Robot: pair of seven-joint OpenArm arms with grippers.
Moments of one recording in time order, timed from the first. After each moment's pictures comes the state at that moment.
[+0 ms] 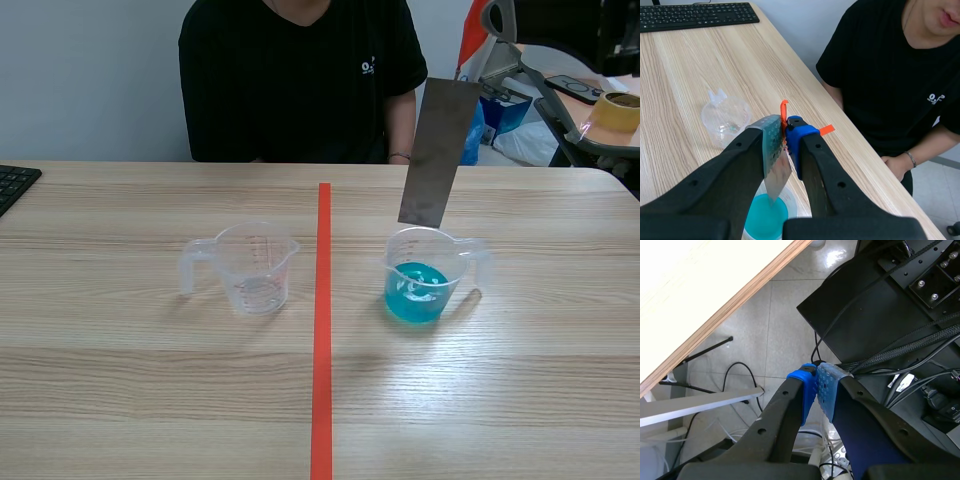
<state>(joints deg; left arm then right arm) 59.7 -21.0 -24.7 71.3 31.0 -23.0 -45.7 14.5 52.2 -8.2 100.5 51.4 45.5 -19.7</state>
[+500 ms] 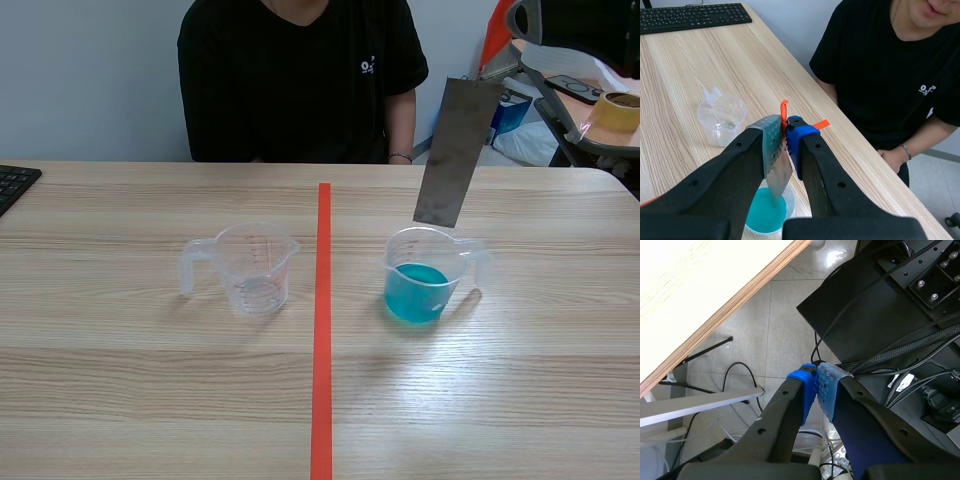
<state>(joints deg) 59.7 -21.0 -24.7 71.3 31.0 -23.0 -45.7 10.4 53.8 -4.3 100.5 51.8 45.4 -17.9</state>
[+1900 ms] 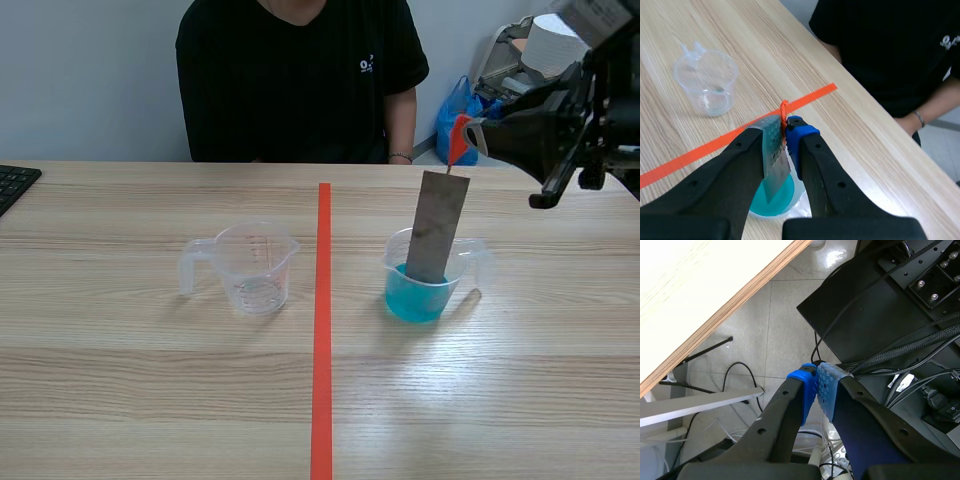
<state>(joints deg) 59.7 -21.0 -24.7 71.3 31.0 -23.0 -45.7 6.4 41.3 -7.3 92.4 29.5 45.4 -11.2</state>
